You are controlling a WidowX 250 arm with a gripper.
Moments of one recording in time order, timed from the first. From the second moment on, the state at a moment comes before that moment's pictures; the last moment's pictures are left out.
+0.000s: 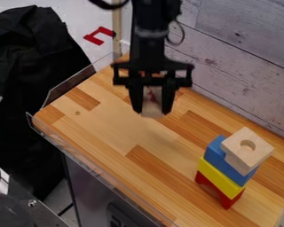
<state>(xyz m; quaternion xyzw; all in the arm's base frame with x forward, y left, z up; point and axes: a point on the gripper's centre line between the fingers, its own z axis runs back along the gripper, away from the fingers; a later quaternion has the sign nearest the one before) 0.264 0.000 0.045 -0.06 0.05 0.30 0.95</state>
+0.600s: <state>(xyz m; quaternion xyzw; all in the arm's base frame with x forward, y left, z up) 0.266 -0.016 -0.003 -0.06 0.03 0.48 0.87</state>
